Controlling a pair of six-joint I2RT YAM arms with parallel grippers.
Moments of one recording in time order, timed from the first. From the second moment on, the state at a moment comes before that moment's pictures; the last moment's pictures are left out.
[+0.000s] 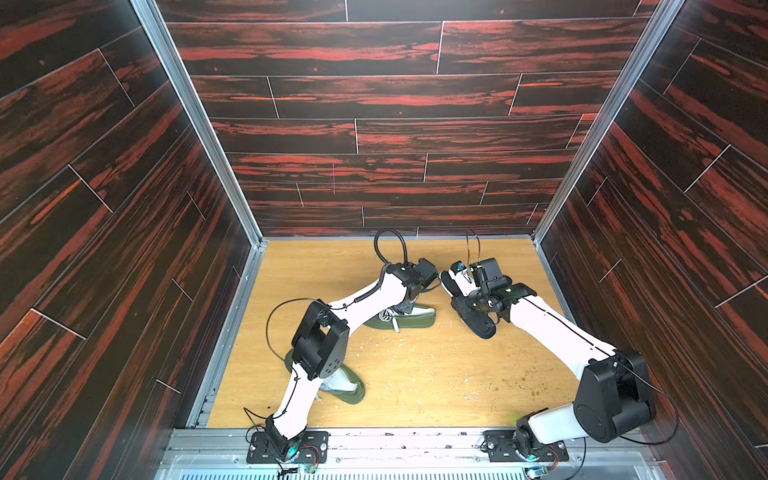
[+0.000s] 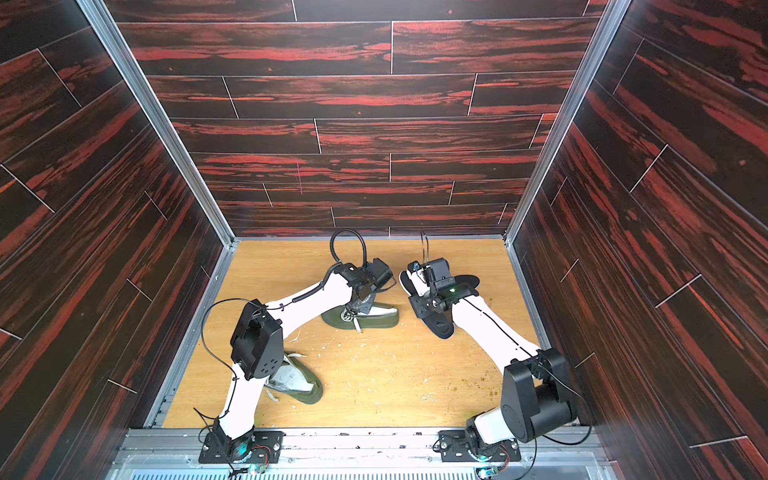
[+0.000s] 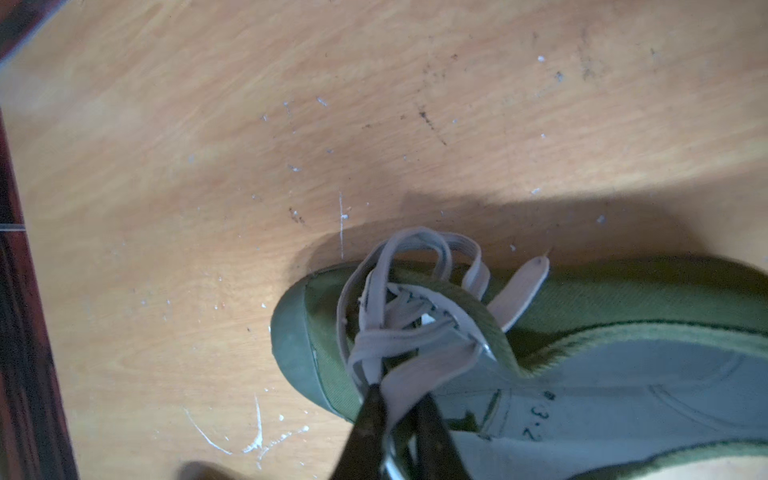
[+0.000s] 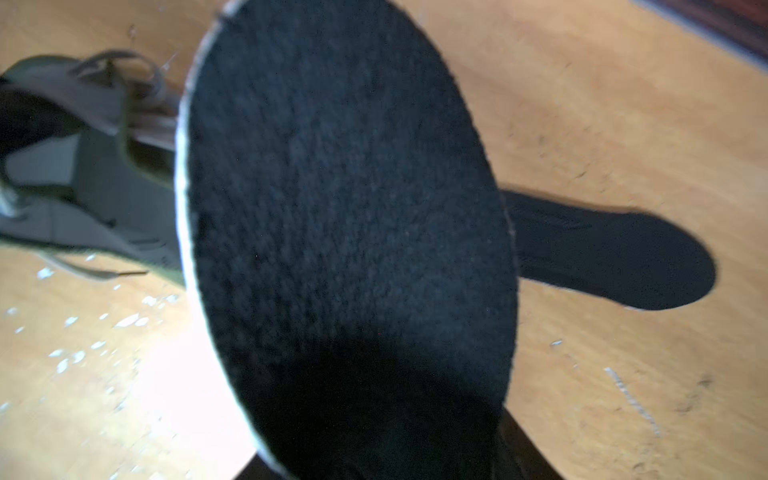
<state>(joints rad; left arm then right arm) -0.75 2.15 1.88 -1.09 -0.40 -0.43 0.41 1.47 1.09 -0.60 -0.03 -0.14</state>
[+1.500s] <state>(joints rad) -0.61 1.90 1.63 -0.76 0.28 0.13 0.62 1.64 1.24 -0.98 -0.20 -0.20</state>
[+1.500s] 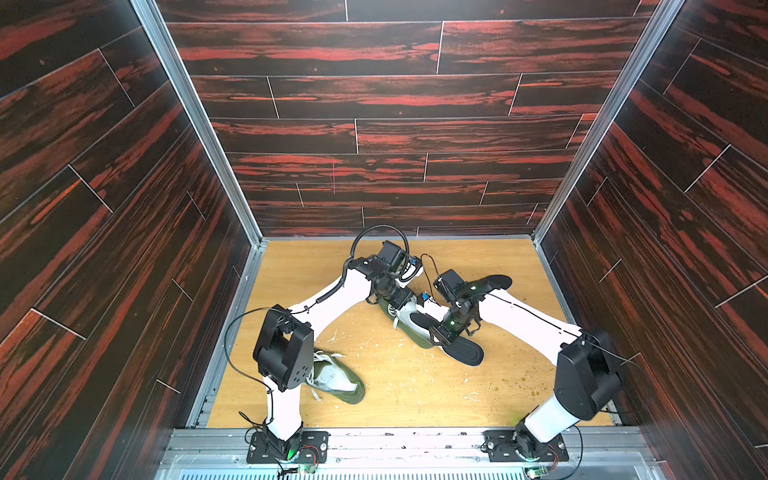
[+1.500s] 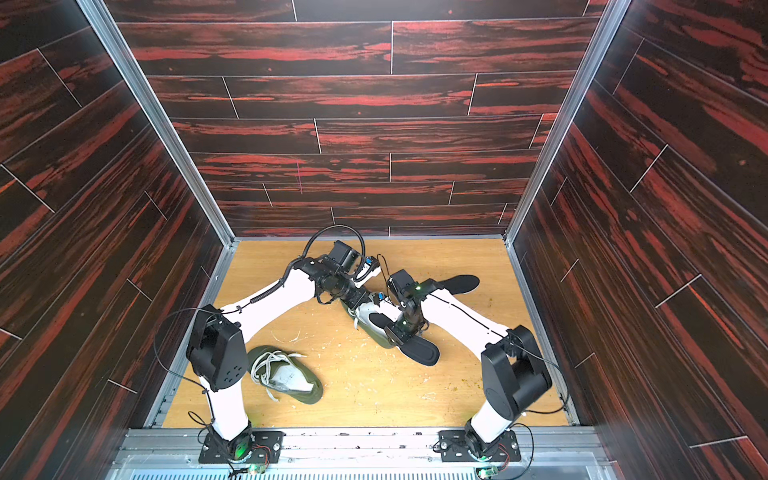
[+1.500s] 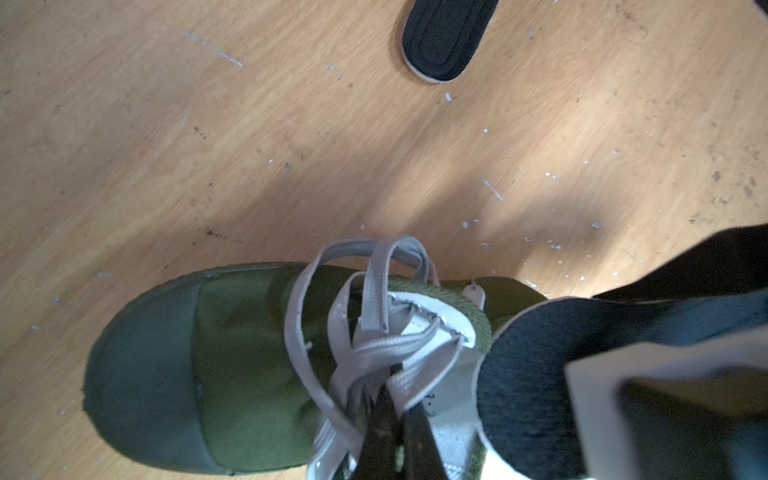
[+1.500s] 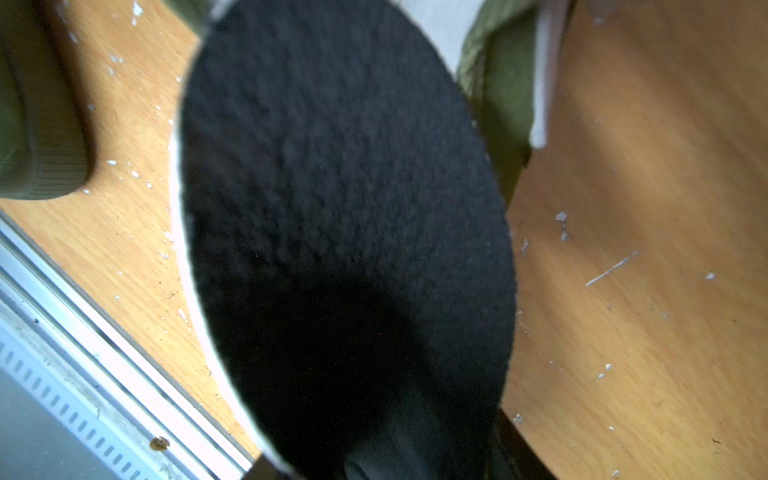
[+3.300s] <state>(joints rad) -0.51 1.90 1.49 -0.56 0.54 0.00 0.59 1.69 1.12 -0.30 -0.18 -0.48</state>
